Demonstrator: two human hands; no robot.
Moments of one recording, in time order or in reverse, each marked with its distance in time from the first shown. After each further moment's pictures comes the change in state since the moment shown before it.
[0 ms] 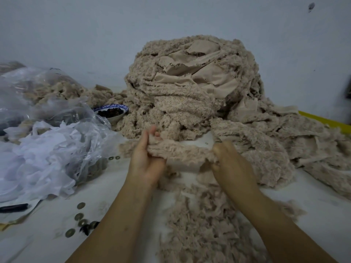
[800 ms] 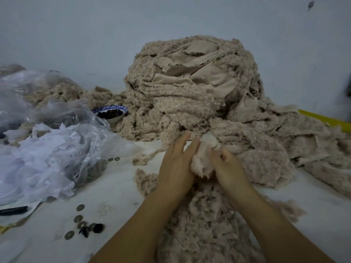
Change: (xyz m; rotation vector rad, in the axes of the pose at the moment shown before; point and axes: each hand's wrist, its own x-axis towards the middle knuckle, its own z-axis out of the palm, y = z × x) left_hand -0.023 -0.049 -0.003 2.039 -0.377 0.834; right_hand -0.003 -0.004 0.011 1.057 -0.036 0.362
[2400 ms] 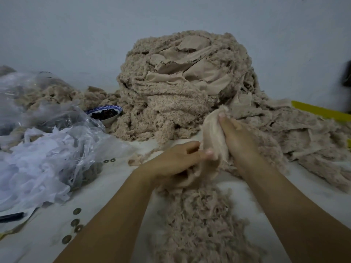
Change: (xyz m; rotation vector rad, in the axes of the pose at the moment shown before) left_hand 0.033 0.014 -0.038 -0.795 -0.611 -0.324; right_hand 0.046 -0.034 -0.031 0.125 0.103 -0.005
